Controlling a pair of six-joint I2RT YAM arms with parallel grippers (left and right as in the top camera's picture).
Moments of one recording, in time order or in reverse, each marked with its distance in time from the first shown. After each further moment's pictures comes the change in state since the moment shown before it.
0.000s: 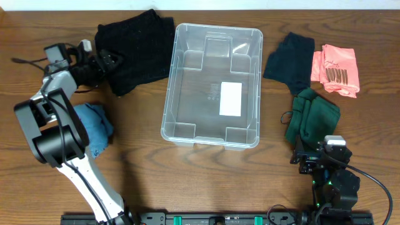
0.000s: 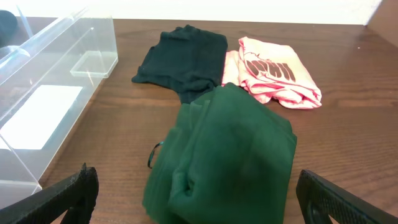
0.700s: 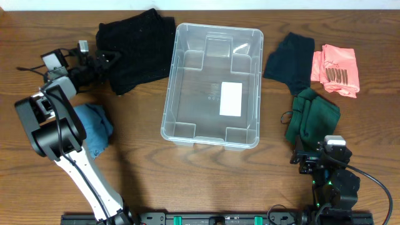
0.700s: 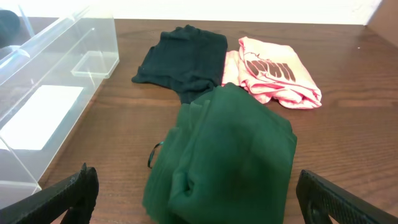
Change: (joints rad) left arm 0.008 0.099 0.010 0.208 0.252 -0.129; right arm 0.000 0.000 0.000 0.000 0.000 0.000
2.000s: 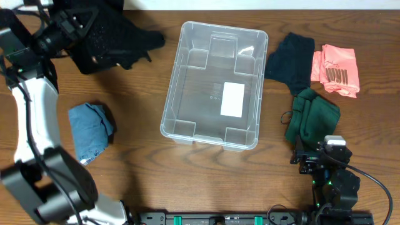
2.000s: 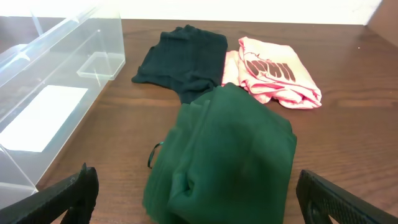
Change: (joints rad) left arm -0.043 -0.658 -0.053 0.113 0.077 -0.273; right arm 0.000 0.000 0.000 0.000 0.000 0.000
